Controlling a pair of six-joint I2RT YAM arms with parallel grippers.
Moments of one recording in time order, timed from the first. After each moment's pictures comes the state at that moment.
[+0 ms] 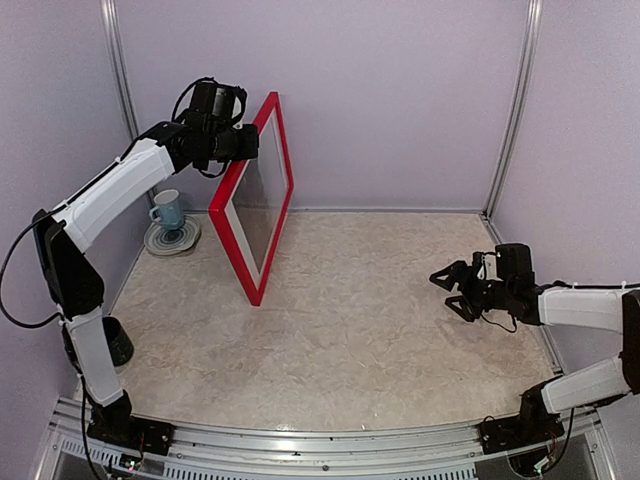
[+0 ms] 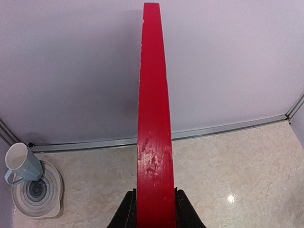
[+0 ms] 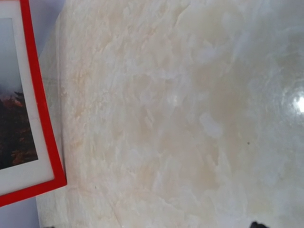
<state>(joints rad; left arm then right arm) -0.55 1.88 2.05 -0.57 -0.35 -0.20 0.22 1.25 0.49 0.16 -0.44 0.94</state>
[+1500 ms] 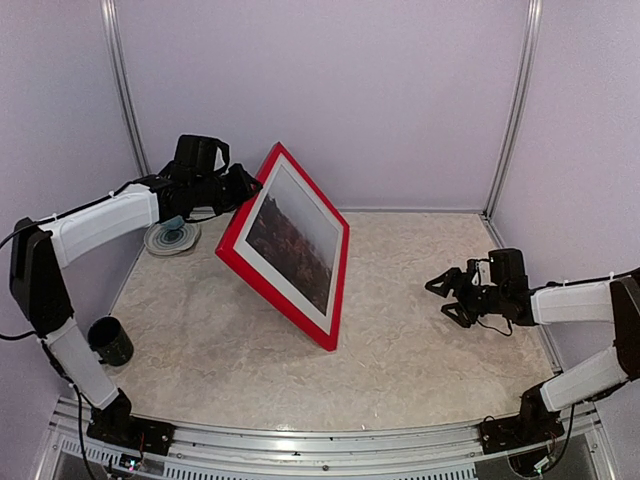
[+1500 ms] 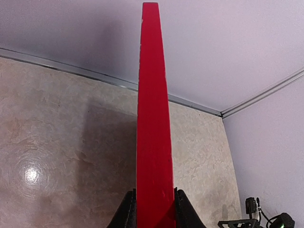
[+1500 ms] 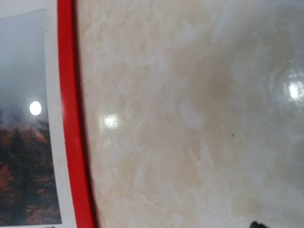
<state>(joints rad) -0.48 1.67 1.46 -0.21 0.04 -0.71 0.24 1.33 0.47 0.21 -0.45 0.94</state>
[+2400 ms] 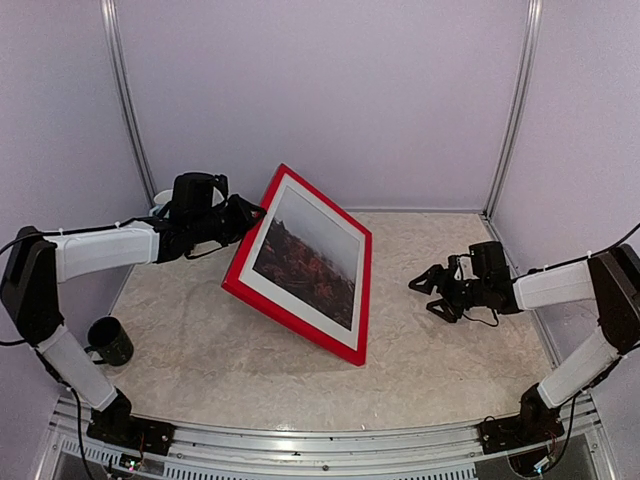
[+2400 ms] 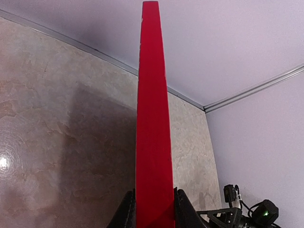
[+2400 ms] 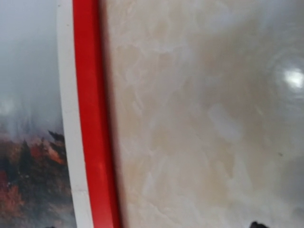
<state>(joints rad) -0.50 1.60 1.13 0.11 0.11 -0.86 0.30 1.49 0.58 0.22 -0.46 0.91</state>
